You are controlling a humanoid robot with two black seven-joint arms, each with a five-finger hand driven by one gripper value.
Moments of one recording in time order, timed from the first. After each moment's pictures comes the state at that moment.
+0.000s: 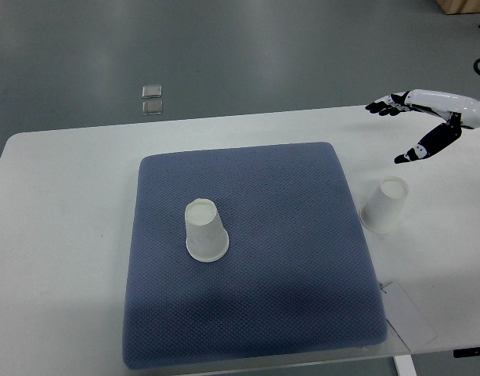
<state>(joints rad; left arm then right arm) -0.01 0.00 -0.05 -0.19 0.05 0.10 -0.04 0.76 -0.83 0.71 1.13 -1.43 0.47 0.35</state>
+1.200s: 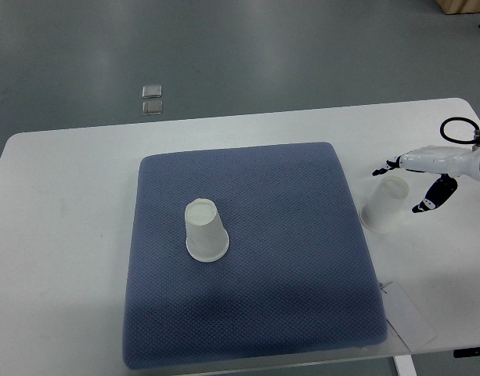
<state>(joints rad) -0.01 0.00 -0.05 -0.19 0.05 0.10 -0.04 0.77 -0.81 0.44 1.09 -1.74 0.27 0.39</state>
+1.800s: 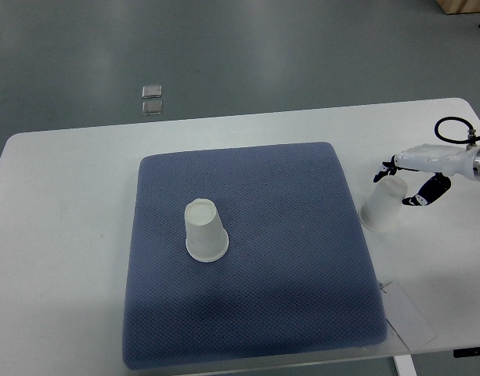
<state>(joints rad) -0.01 0.00 -0.05 -0.19 0.05 0.10 -0.04 0.78 -0.78 0.43 1.06 -1.74 0.25 0.39</state>
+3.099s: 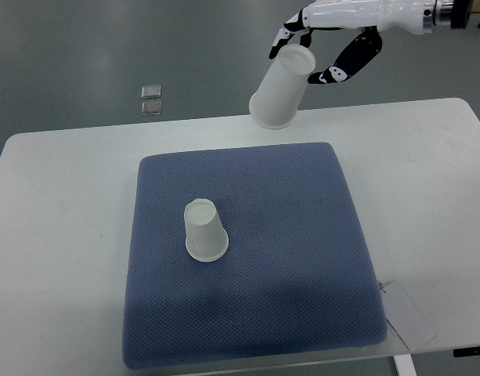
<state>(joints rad) -0.01 0.00 -0.05 -0.19 0.05 0.10 -0.04 1.37 -0.65 0.43 1.26 -1.54 0.48 0.41</state>
